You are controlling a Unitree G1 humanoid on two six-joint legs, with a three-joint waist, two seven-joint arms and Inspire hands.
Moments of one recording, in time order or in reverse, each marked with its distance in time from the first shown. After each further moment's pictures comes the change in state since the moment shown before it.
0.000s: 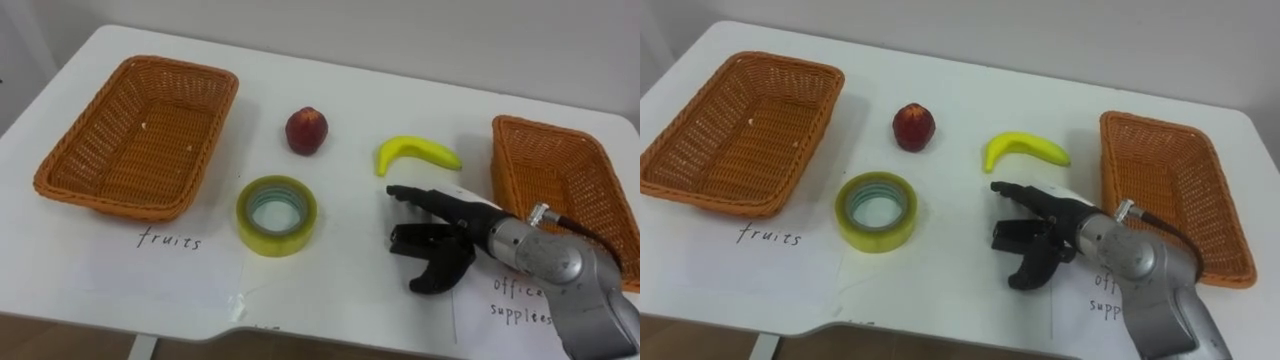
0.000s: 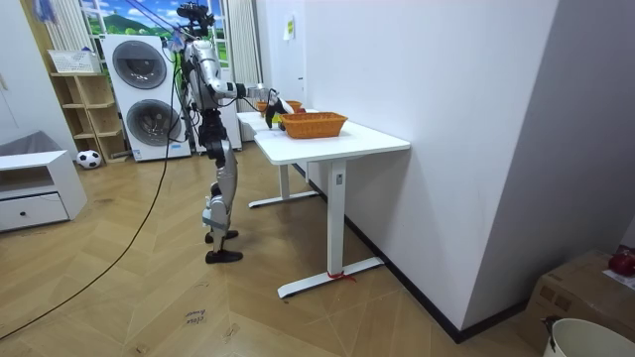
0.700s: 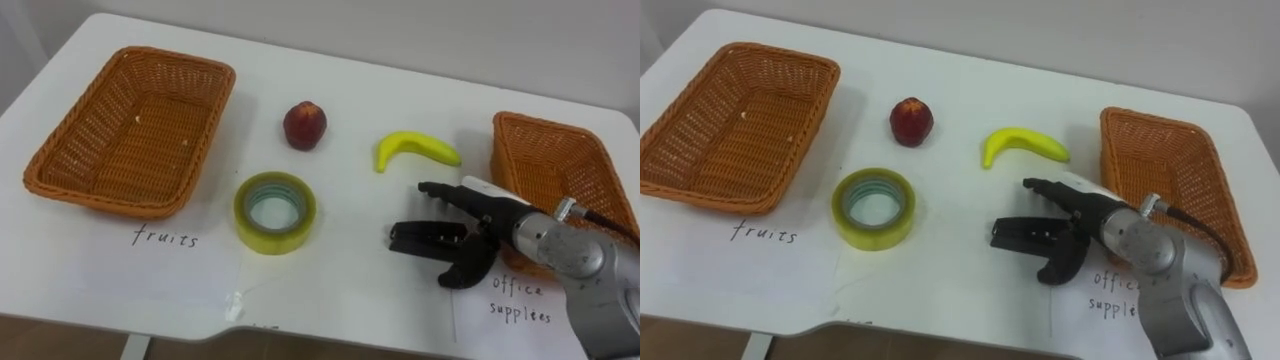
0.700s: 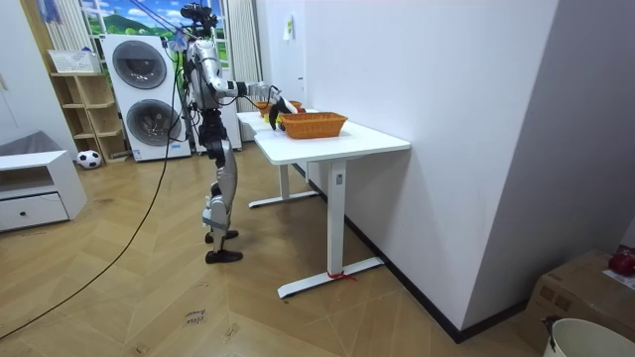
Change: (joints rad) left arm -0.001 -0.001 0.032 0.001 -0.031 -0.002 0.001; right arm 0.000 -0.016 -0.059 -0.017 -0.139 0.044 0.035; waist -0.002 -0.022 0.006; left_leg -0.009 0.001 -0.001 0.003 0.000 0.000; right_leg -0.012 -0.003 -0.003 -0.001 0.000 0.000
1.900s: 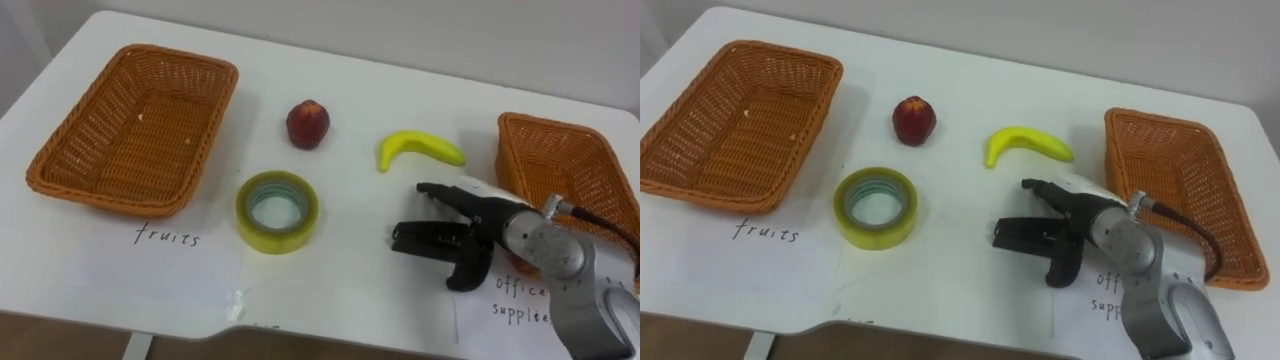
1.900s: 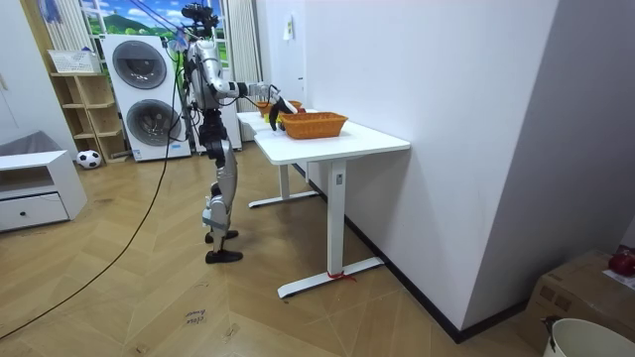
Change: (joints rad) left arm -0.031 -0.008 -0.061 0.024 -0.030 -0.004 0.077; right arm 0.000 0.018 0.068 -0.068 -0.102 0.059 -0.006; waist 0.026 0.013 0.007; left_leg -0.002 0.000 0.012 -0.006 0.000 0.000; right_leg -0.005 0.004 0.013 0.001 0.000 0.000
